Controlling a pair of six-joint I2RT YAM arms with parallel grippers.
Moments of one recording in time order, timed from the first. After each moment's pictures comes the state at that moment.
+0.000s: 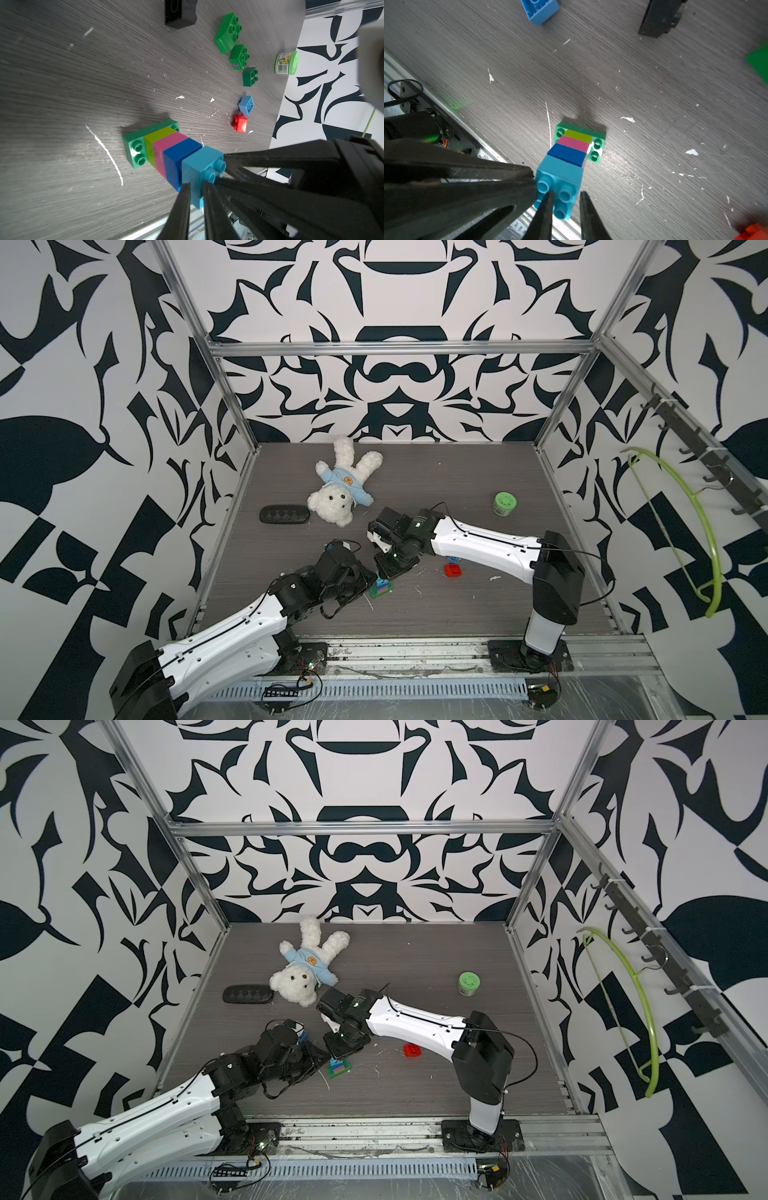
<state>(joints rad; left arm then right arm) -0.90 0.84 0.48 -0.39 0.10 -1.33 1.03 1.80 1.45 -0.91 -0.23 0.49</state>
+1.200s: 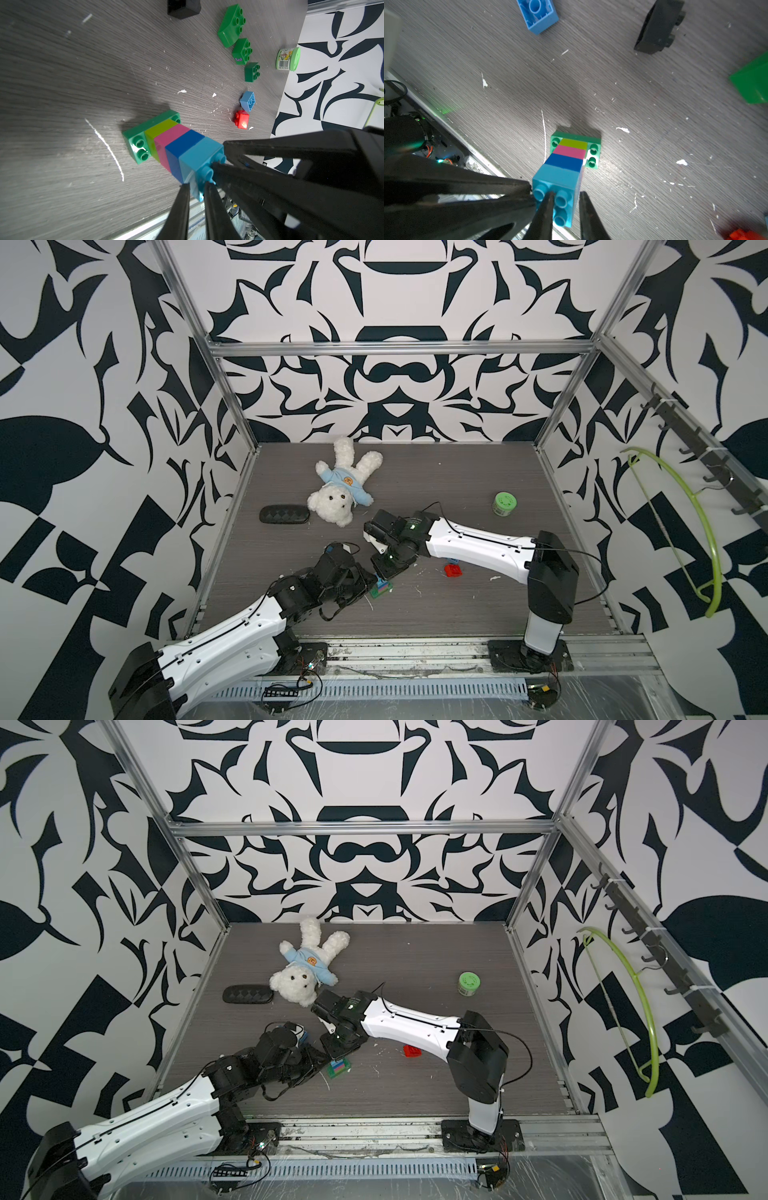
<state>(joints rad) -0.90 0.83 0.45 -0.38 0.13 -1.34 1.05 1.82 1.46 -0.89 -0.15 0.47</state>
